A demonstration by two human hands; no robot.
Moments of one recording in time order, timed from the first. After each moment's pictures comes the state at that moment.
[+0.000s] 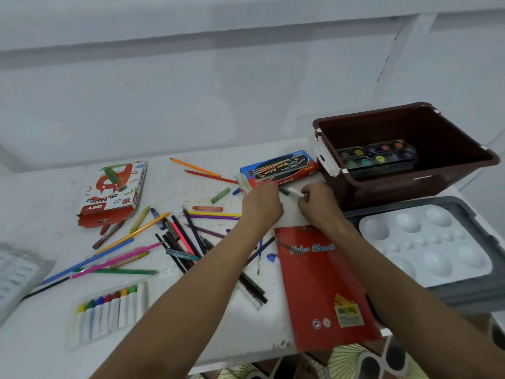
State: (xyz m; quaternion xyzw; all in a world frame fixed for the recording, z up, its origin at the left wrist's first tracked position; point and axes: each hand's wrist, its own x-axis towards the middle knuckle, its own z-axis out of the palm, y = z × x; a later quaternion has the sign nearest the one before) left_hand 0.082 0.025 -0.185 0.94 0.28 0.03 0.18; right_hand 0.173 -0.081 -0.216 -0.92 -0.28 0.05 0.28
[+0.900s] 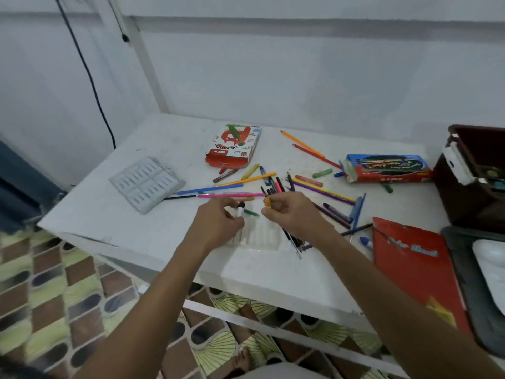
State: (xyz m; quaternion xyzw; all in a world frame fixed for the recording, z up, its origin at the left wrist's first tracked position) left_hand -0.221 0.093 -0.162 0.77 0.53 0.10 0.35; right_hand -0.053 0.012 -0.174 -0.70 -0.51 0.30 0.39
